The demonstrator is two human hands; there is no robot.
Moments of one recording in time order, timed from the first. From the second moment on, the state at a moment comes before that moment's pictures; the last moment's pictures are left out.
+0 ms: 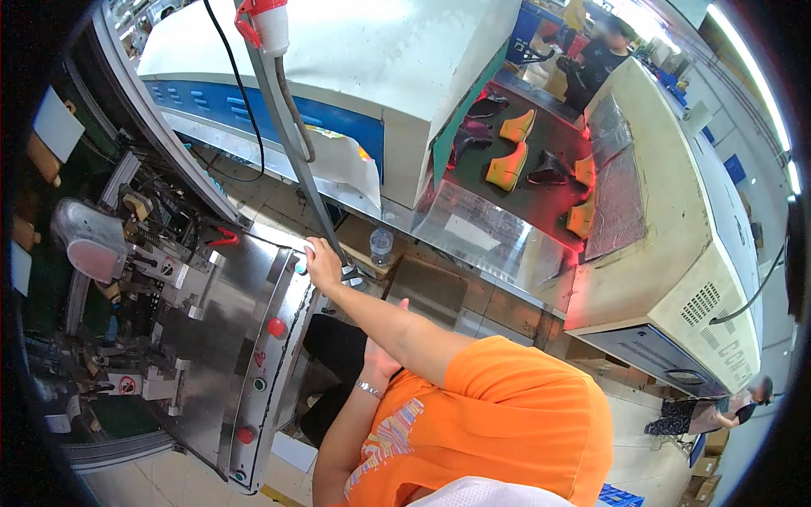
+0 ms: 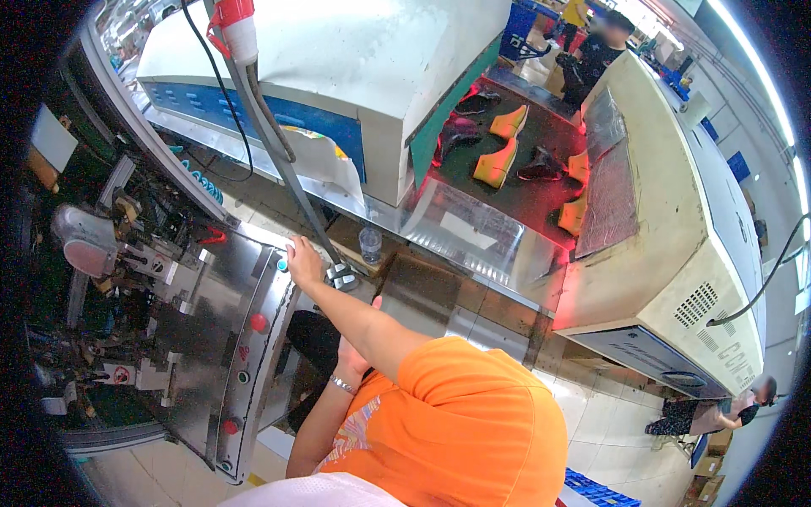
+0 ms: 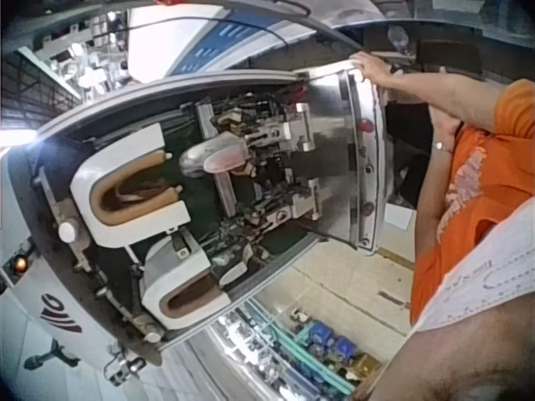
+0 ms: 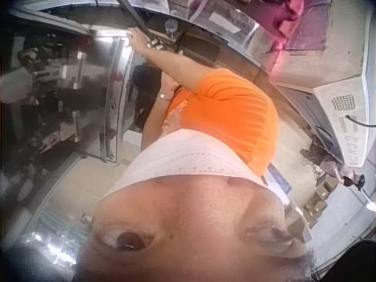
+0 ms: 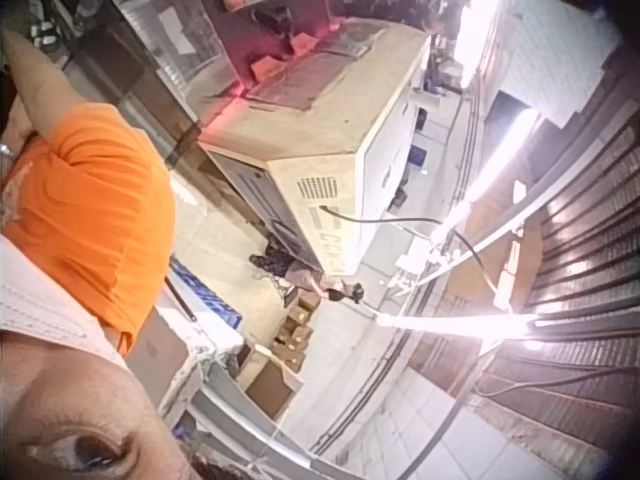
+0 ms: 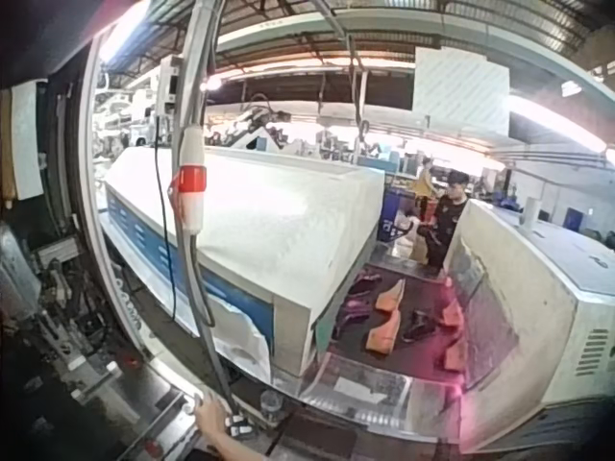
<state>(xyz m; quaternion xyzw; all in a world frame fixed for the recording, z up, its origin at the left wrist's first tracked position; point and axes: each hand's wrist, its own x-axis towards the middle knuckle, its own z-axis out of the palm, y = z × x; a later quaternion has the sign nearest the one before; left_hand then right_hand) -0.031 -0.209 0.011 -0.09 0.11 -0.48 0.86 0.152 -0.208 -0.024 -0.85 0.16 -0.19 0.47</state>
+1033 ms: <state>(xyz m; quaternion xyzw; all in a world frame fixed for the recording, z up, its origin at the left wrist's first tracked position) -0.062 -0.065 -0.039 -0.17 0.35 -0.25 0.89 0.121 -0.342 -0.052 -0.82 0.06 -0.21 0.52</state>
